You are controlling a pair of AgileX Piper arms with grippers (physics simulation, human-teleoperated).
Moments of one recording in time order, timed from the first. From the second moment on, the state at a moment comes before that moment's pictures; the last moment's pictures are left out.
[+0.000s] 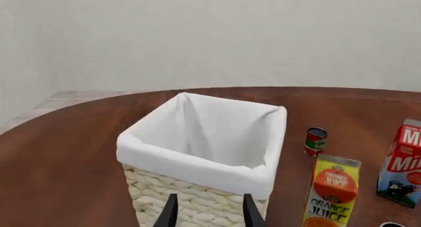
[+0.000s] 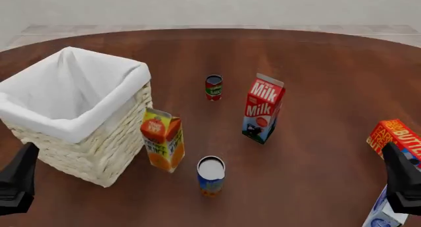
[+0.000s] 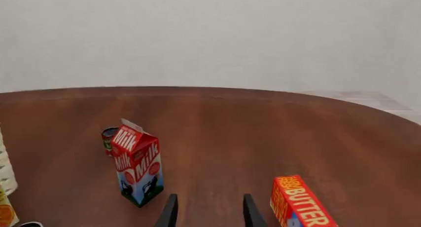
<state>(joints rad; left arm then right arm) 0.00 0.00 0.00 0.00 0.00 0.00 0.00 0.00 0.00 0.00</state>
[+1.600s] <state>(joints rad) 0.00 0.00 -0.01 0.00 -0.01 0.19 0.31 -0.46 0.13 -0.05</state>
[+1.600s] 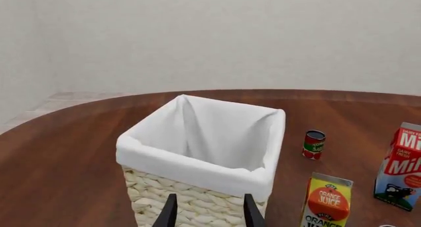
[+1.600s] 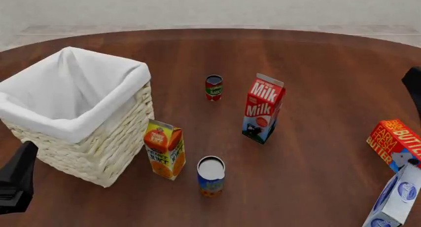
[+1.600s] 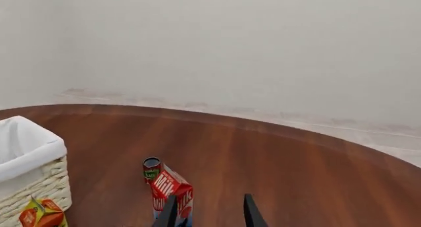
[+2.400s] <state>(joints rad) 0.00 0.01 -0.01 0.00 -0.01 0.48 0.73 -0.83 0.21 -0.10</state>
